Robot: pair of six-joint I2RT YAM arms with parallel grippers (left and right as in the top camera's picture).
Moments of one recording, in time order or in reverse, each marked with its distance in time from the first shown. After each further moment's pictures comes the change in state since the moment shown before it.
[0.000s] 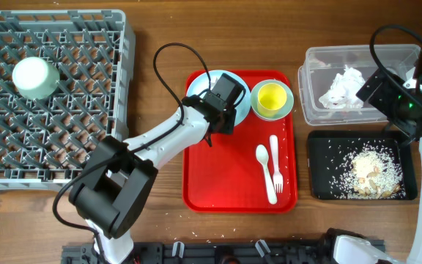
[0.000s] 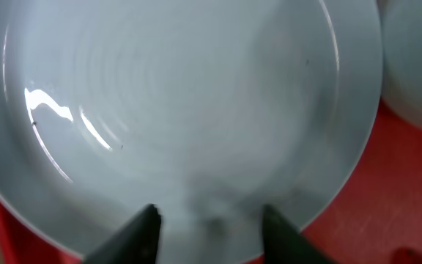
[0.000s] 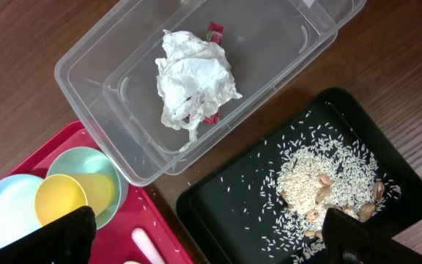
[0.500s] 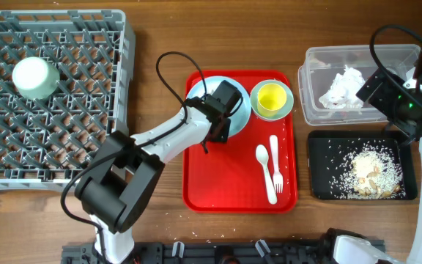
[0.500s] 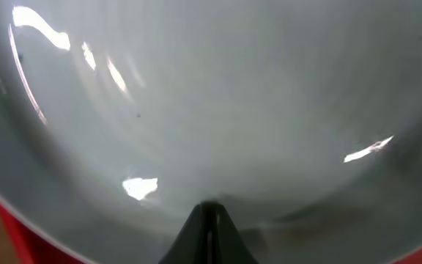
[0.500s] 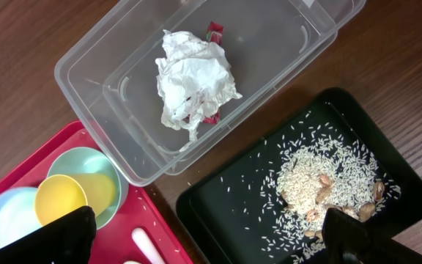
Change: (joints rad) left arm 0.000 0.042 -0.010 -0.142 -0.003 -0.020; right arm 0.000 0.000 0.000 0.000 0.000 0.000
